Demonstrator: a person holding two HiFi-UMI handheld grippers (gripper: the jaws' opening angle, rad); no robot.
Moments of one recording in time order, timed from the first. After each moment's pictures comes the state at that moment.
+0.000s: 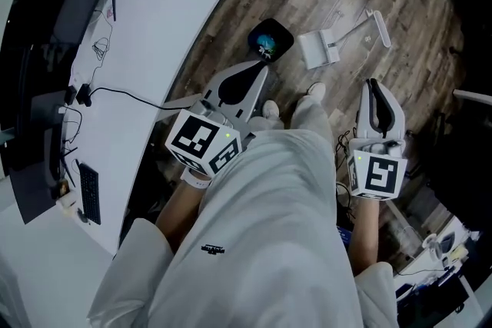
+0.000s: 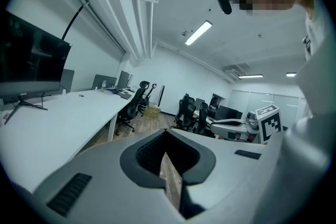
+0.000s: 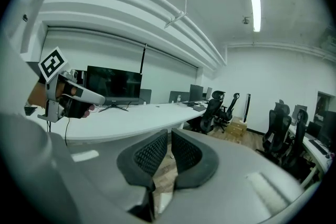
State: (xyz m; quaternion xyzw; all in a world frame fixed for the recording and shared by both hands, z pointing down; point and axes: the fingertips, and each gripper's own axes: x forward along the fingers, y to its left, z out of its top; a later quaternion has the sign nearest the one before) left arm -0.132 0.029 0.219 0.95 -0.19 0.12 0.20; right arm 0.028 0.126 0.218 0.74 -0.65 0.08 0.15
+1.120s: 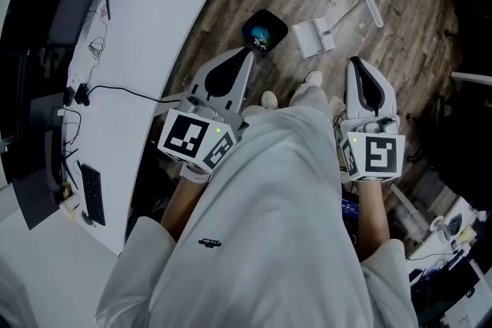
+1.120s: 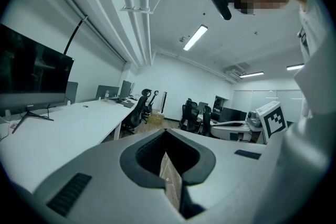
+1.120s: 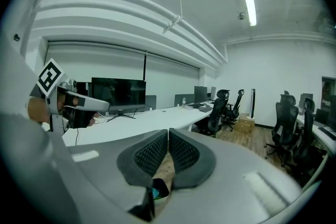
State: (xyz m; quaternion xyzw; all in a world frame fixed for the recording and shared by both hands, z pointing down) left arm -0.149 0.041 0.191 0.96 -0.21 0.09 0.16; right arm -0.001 0.129 0.200 0.73 -0.67 0.09 0.10
